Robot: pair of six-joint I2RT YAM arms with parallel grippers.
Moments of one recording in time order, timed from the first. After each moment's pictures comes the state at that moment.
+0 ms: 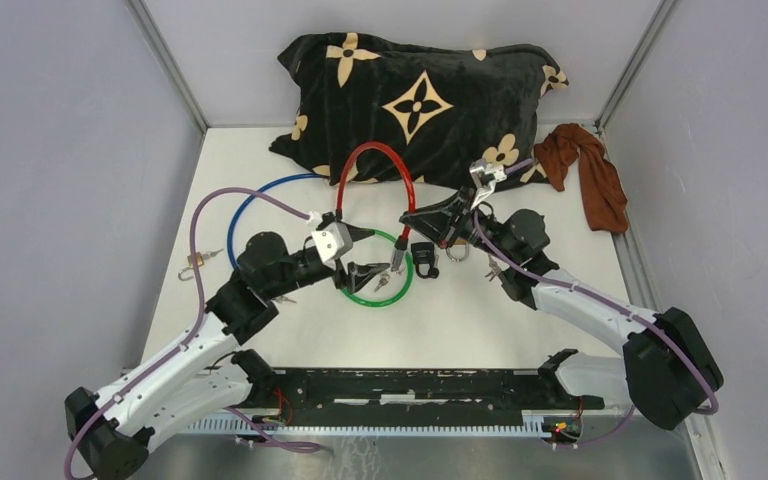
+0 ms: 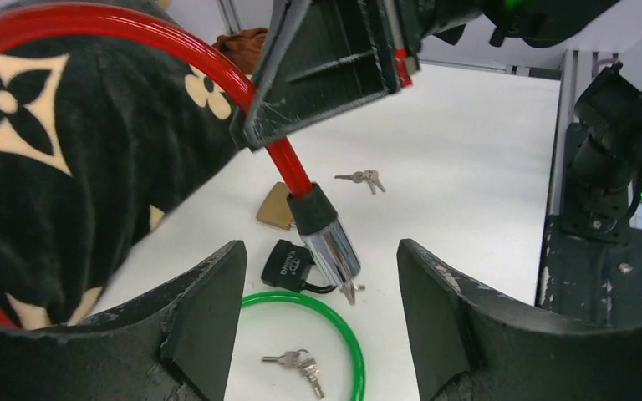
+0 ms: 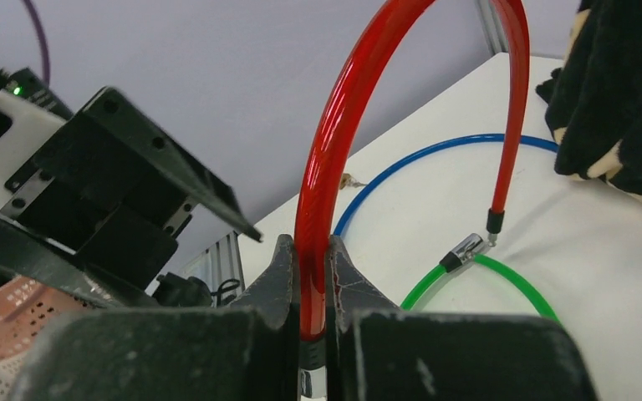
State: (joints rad) left arm -0.73 0.75 0.67 0.05 0.42 0.20; right arm 0.56 1.24 0.61 0.91 -0.51 0.70
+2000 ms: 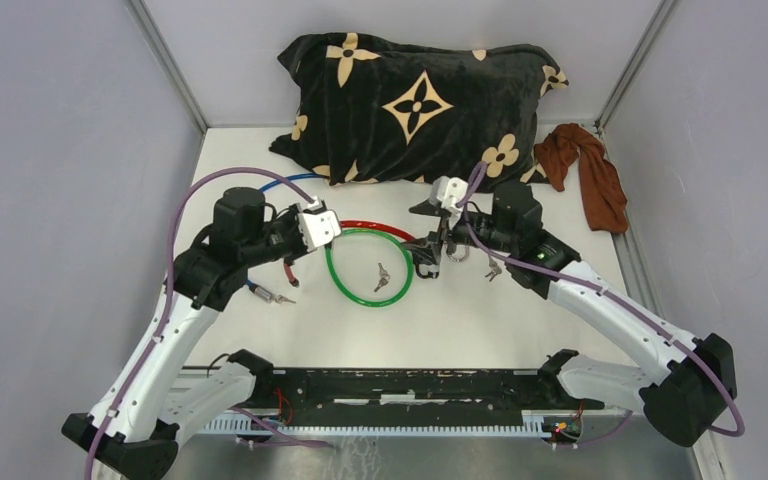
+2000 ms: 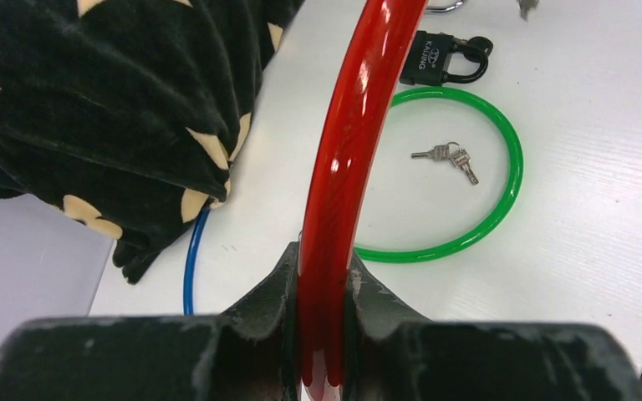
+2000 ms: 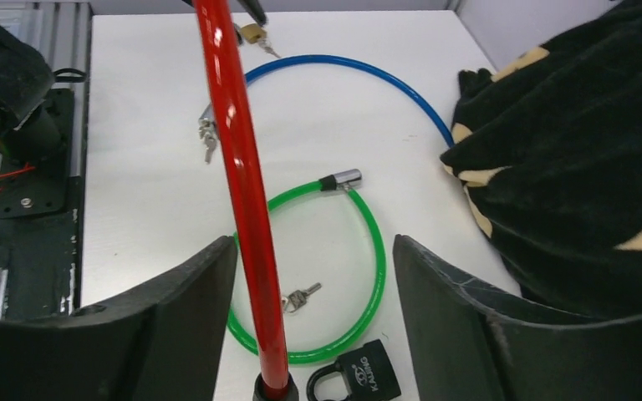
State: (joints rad) left arm -0.44 0.88 1.08 -0.71 0.40 0.77; right arm 0.62 1.10 0.86 0.11 -0.62 -0.24
